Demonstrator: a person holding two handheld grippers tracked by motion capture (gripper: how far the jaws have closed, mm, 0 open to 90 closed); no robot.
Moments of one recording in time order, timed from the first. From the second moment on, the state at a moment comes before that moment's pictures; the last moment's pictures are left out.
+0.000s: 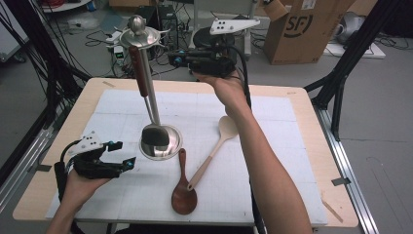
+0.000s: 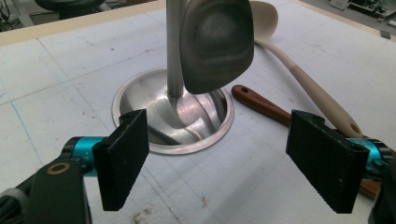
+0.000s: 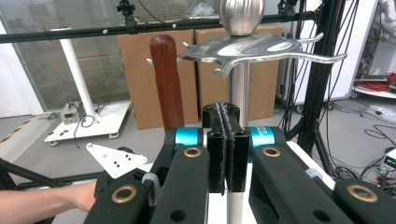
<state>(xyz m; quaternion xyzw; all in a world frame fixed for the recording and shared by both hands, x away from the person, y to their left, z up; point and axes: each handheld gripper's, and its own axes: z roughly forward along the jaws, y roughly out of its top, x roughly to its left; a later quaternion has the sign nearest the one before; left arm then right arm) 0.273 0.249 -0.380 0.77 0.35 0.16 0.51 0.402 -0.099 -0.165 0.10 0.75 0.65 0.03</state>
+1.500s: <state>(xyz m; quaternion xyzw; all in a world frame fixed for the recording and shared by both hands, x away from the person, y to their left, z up) 0.274 0.249 -0.381 0.77 0.35 0.16 0.51 0.403 -0.099 -0.158 0.08 0.76 0.64 0.03</state>
